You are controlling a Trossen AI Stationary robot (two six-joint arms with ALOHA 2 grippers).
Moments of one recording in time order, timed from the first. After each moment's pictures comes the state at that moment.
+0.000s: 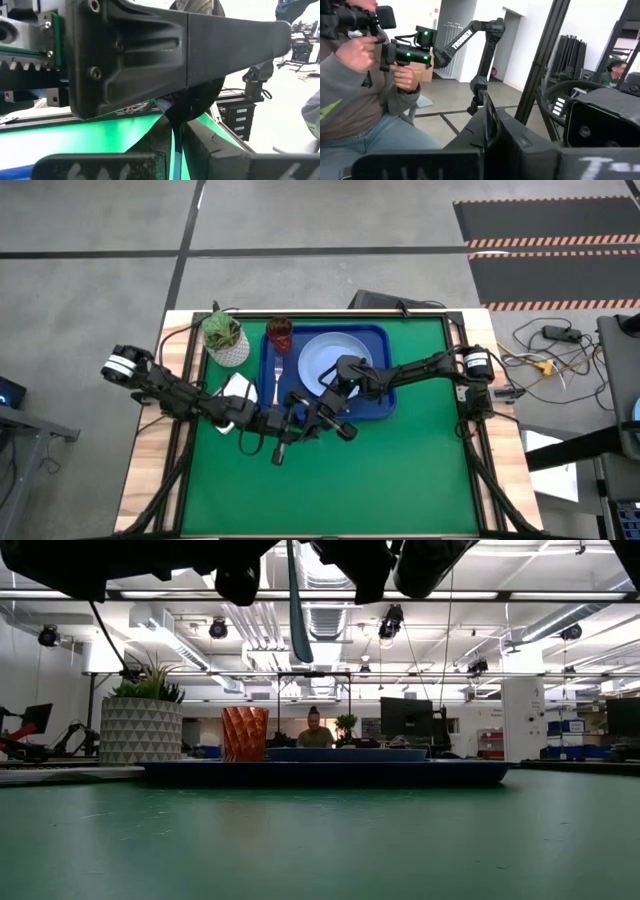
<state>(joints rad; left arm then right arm) -0.31 1.46 0.58 0.98 -0.12 0.02 0.00 1.97 1.31 0.85 -1.01 -0.12</state>
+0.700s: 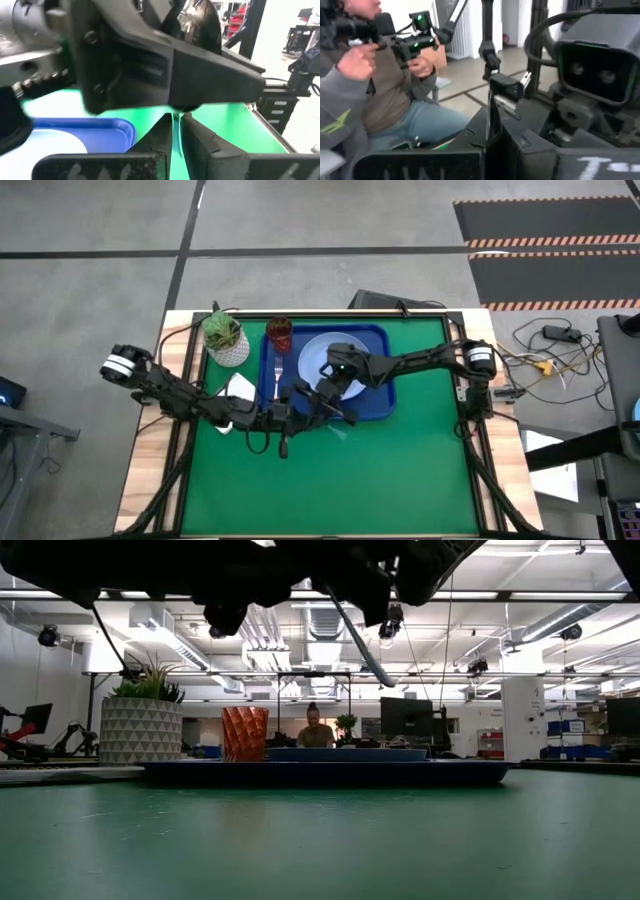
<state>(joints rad) -0.31 1.46 0.56 0.88 -0.30 -0.07 -0.10 1.94 1.30 0.54 -1.11 -0.08</state>
